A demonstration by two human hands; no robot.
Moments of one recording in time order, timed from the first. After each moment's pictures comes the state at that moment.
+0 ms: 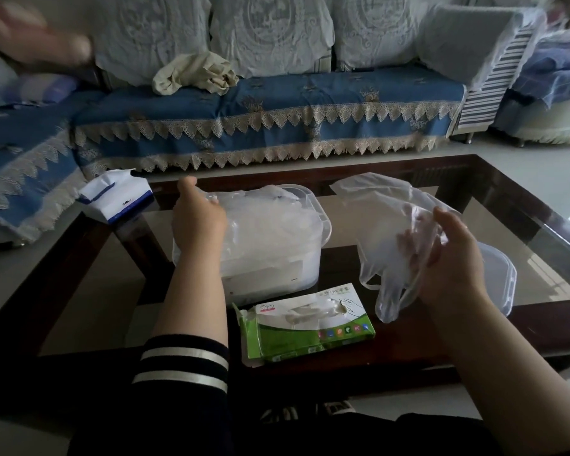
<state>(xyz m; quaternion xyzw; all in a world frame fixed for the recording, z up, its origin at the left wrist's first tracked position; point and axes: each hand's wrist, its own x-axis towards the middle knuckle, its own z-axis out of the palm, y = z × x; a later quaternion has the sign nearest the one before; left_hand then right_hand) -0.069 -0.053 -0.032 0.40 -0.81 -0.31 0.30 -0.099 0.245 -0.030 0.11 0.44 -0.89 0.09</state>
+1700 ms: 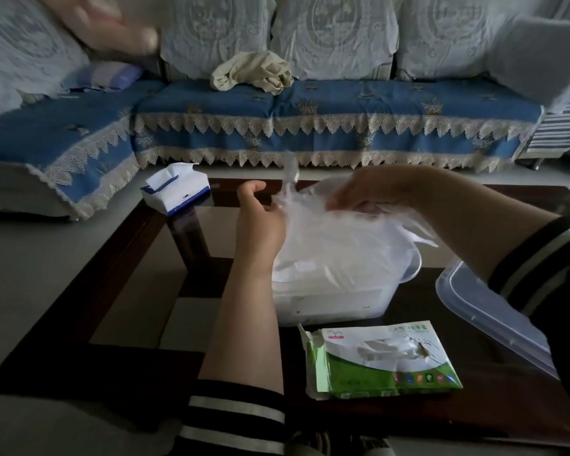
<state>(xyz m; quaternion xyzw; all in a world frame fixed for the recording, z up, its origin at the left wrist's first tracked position) -0.041 -0.070 -0.011 0.33 -0.70 -0.56 0.31 -0.179 0.058 0.044 -0.38 0.77 -0.32 0.40</state>
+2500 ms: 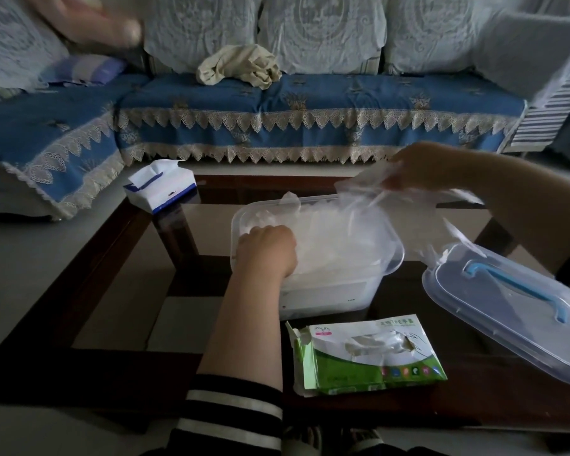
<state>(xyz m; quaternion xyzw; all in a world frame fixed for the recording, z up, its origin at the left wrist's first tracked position) -0.048 -0.055 -0.032 0.25 -0.96 -0.09 -0.03 -0.227 0.113 0.052 -0.39 0.92 -0.04 0.05</state>
